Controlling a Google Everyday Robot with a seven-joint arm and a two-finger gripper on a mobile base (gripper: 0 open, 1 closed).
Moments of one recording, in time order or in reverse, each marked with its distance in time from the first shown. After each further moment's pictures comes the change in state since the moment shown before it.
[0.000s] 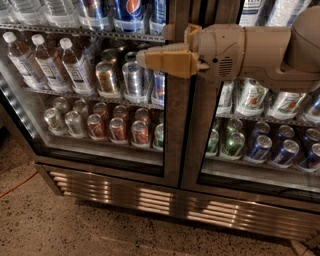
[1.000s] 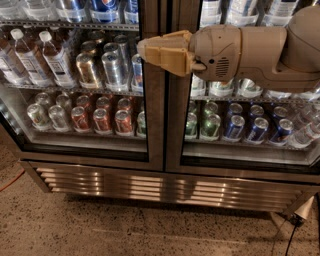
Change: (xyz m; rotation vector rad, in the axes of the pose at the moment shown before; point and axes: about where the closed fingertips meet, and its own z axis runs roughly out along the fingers) arm 0.000 0.000 0.000 0.000 0.000 0.000
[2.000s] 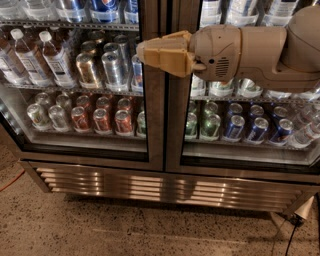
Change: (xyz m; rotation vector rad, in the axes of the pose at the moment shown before) arm 0.000 0.000 0.000 0.000 0.000 0.000
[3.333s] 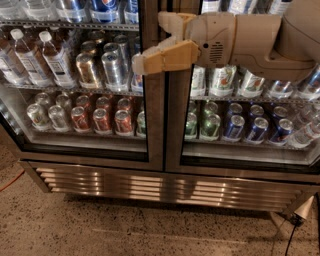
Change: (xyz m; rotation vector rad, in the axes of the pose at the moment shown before) arm -0.012 -0.028 0.006 0.046 -0.013 0.012
